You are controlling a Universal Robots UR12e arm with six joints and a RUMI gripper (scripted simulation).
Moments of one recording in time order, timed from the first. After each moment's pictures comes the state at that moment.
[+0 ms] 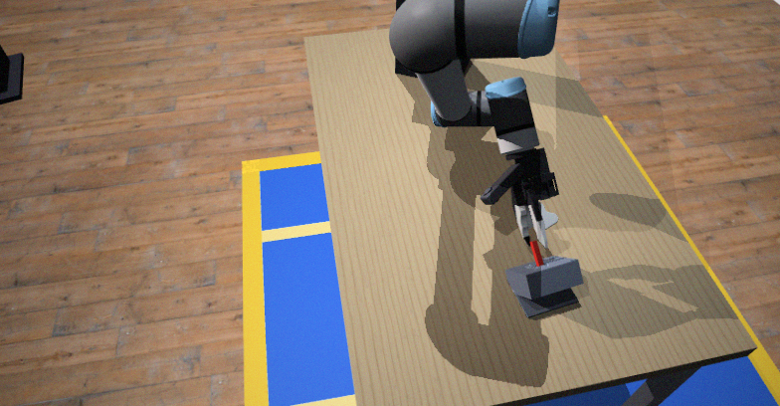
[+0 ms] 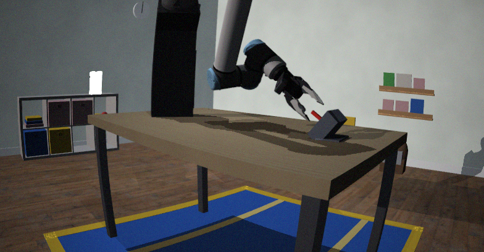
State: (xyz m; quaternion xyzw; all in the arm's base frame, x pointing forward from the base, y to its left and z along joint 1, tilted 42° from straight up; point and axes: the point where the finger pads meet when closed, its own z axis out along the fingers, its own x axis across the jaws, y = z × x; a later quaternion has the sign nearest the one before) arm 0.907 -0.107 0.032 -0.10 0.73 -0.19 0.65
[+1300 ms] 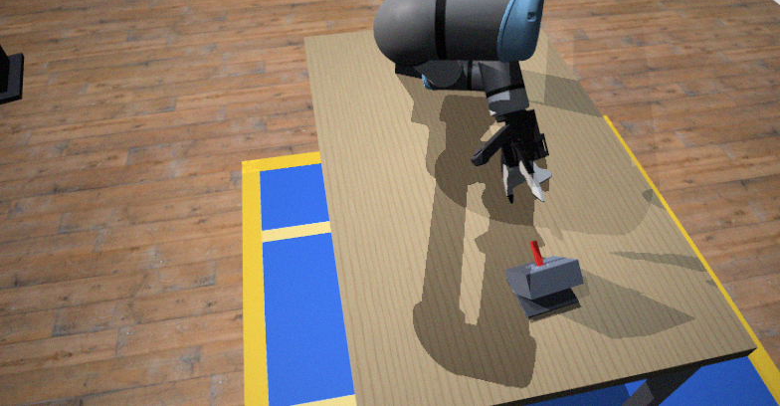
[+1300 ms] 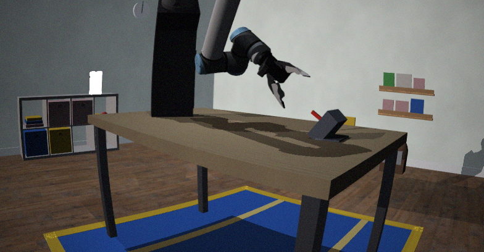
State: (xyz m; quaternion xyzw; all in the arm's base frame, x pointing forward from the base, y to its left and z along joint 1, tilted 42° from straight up) arm 0.817 -0.096 0.039 -0.10 0.73 -0.18 0.65
